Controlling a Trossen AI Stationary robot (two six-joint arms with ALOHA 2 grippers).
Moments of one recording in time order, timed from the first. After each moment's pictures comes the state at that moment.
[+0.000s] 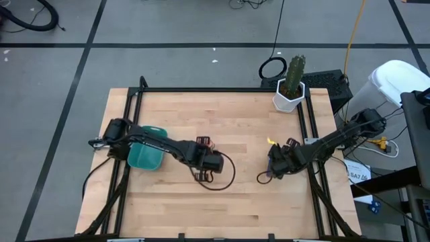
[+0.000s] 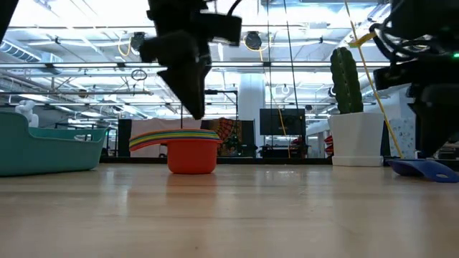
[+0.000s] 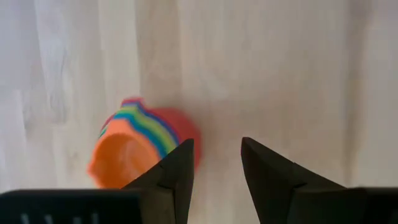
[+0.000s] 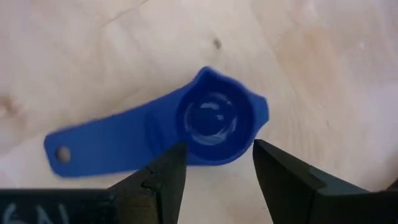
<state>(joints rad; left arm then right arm) -0.23 1.93 1.53 -0.94 -0.30 -0.12 0.40 1.28 0.64 -0.98 0.31 0.96</state>
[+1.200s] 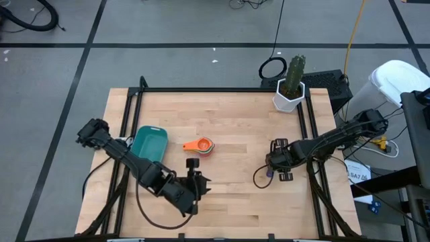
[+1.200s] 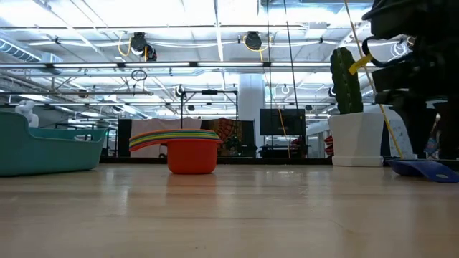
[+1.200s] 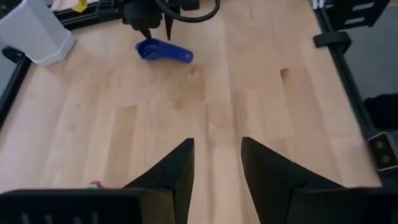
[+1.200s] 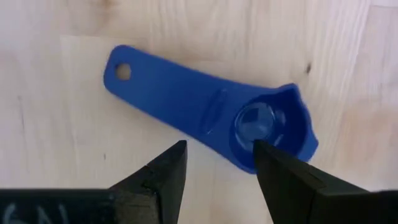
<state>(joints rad) -0.58 1.70 1.53 -0.68 -0.52 -0.27 0.32 1.26 0.64 -0.92 0.13 0.27</state>
